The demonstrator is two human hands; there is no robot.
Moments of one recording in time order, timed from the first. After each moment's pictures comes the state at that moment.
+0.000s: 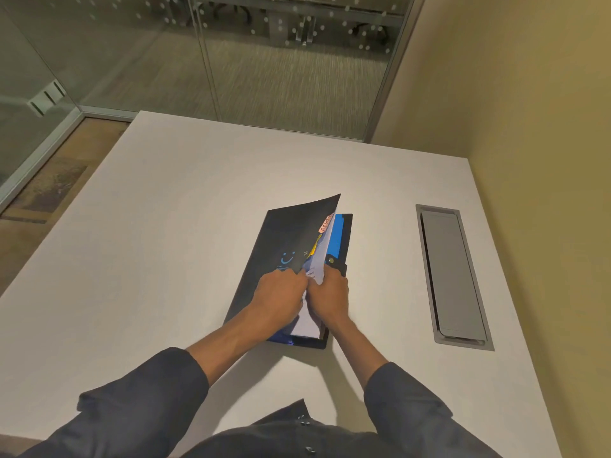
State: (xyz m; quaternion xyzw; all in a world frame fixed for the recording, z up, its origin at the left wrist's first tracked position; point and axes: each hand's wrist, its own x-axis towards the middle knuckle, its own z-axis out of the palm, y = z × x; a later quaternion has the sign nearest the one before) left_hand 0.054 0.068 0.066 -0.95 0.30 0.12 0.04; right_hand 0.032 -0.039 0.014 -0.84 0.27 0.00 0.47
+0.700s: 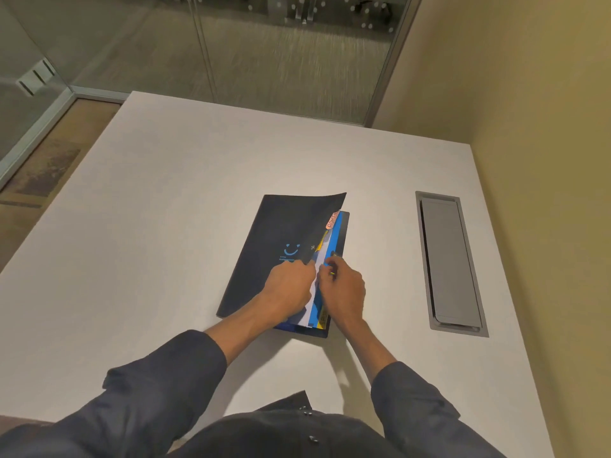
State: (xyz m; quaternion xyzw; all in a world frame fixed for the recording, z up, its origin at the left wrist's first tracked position) left_hand 0.055 0.047 0.037 -0.94 0.30 0.15 0.00; right_hand 0.008 -0.064 0.015 -0.89 0.26 -0.02 0.38
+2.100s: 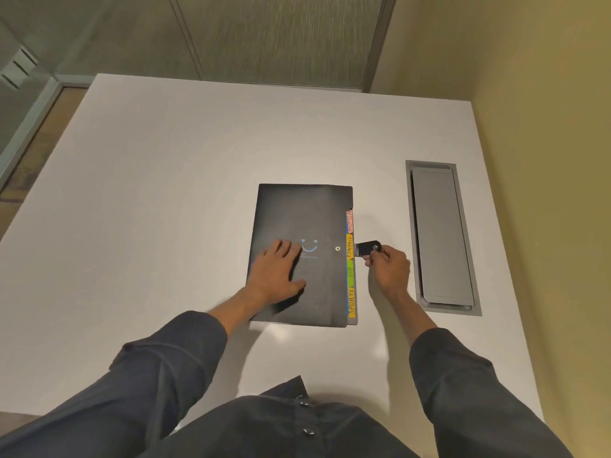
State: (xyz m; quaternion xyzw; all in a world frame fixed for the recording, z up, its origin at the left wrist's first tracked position) left_hand 0.064 0.021 -0.046 -0.94 0.27 0.18 -0.06; right_hand 0.003 -0.225 -0.067 -0.80 0.37 -0.02 0.48
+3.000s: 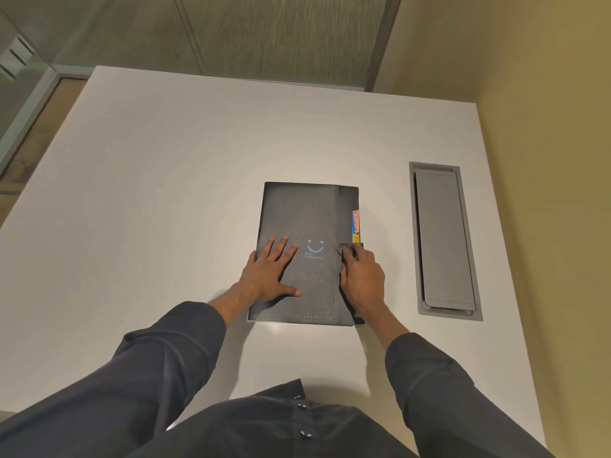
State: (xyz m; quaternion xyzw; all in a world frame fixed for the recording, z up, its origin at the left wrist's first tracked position) left_hand 0.082 0.041 -0.074 -0.92 0.27 0.30 -0.04; right_hand 0.004 -0.179 -0.084 -0.98 0.11 -0.02 0.13
